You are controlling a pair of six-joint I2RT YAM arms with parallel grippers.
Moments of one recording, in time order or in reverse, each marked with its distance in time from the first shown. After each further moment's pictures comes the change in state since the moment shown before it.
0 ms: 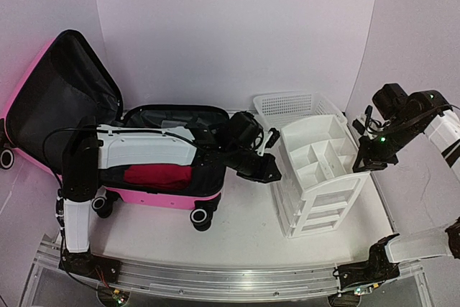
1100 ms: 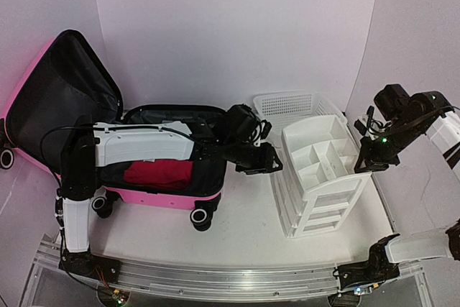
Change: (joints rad) left arm 0.016 -0.014 0.025 -0.015 -0.060 -0.169; right arm -0.005 -0.014 -0.005 -0.007 0.010 0.003
